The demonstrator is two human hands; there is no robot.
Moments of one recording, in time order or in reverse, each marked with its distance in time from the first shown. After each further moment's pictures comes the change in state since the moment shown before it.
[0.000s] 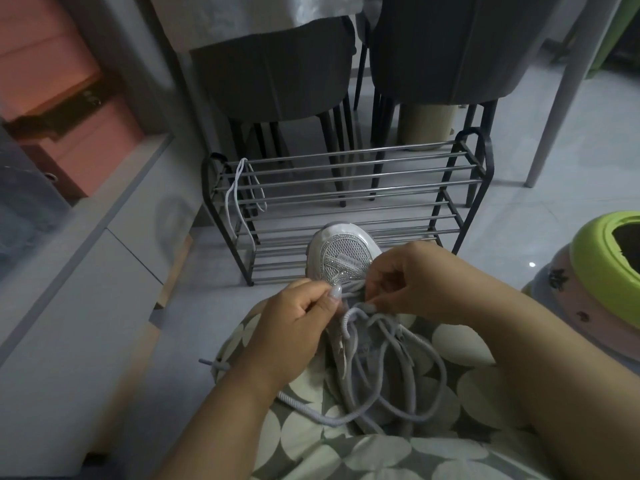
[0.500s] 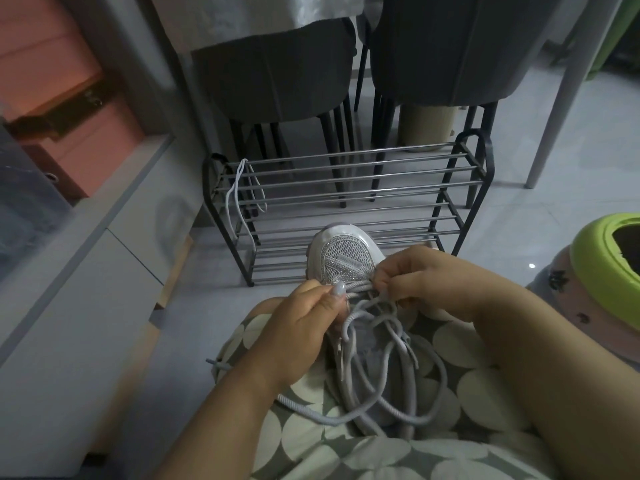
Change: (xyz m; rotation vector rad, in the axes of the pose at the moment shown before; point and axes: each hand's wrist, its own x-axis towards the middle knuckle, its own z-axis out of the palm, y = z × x) left_hand -0.003 0.018 -0.001 -0.067 -0.100 -0.116; right_hand 0.005 0.013 0.001 0.536 -0.152 0.180
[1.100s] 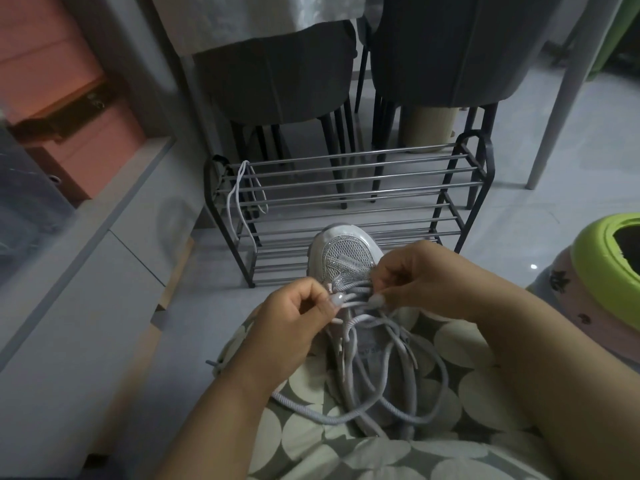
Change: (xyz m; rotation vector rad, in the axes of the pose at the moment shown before) left_hand 0.003 -0.017 -0.004 -0.229 0.046 0.014; right_hand -0.003 0.000 -0.001 -0.258 0.083 -0.144
